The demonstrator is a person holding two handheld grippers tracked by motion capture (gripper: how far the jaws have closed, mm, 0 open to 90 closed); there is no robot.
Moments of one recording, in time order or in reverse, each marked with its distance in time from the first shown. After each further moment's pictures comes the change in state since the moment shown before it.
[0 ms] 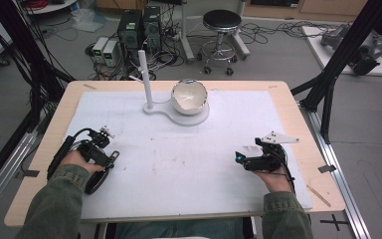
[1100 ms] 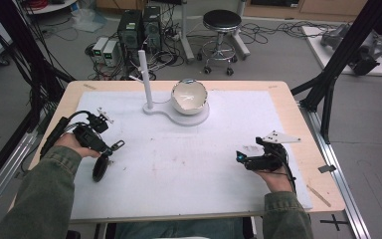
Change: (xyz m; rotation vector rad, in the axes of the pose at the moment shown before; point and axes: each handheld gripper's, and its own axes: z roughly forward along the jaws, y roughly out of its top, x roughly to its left) left arm 0.004 0.028 -0.062 -0.046 -0.139 0.120; right arm -0.002 0.001 -0.002 -0.016 0.008 0.001
